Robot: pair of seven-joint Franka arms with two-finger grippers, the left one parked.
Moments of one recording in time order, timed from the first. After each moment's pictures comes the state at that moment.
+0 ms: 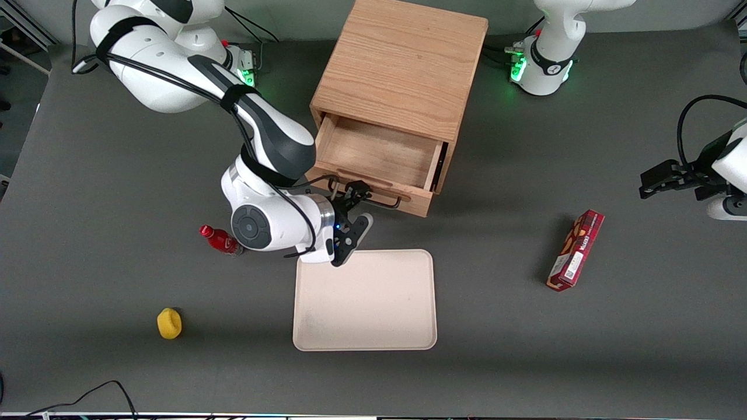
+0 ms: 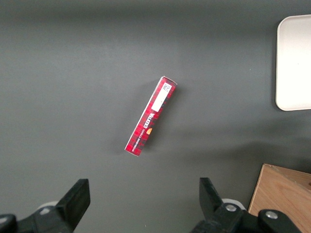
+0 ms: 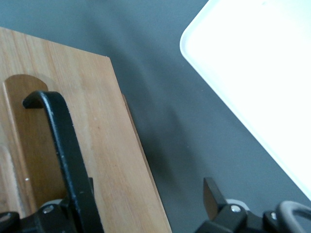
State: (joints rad) arm 0.14 0.81 0.59 -1.21 0.15 1.82 -0.26
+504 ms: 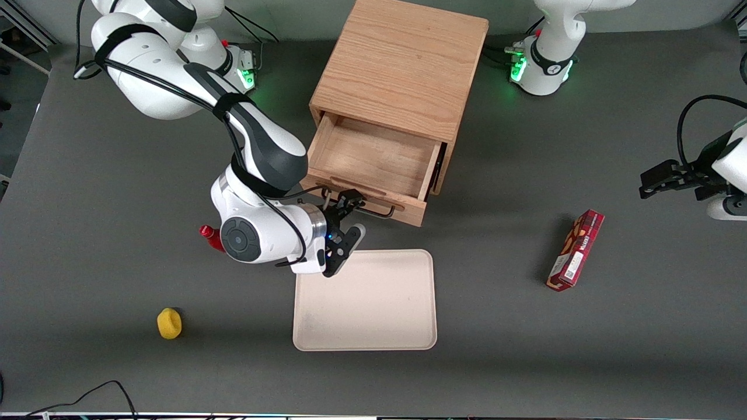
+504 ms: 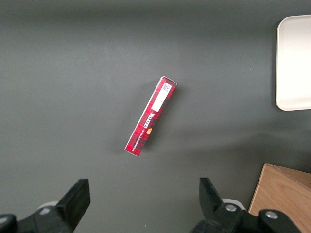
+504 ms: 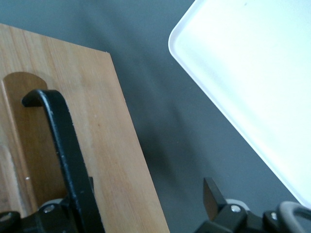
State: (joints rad) arm 0.15 0.84 0.57 -1.12 0.13 1.74 -0.26
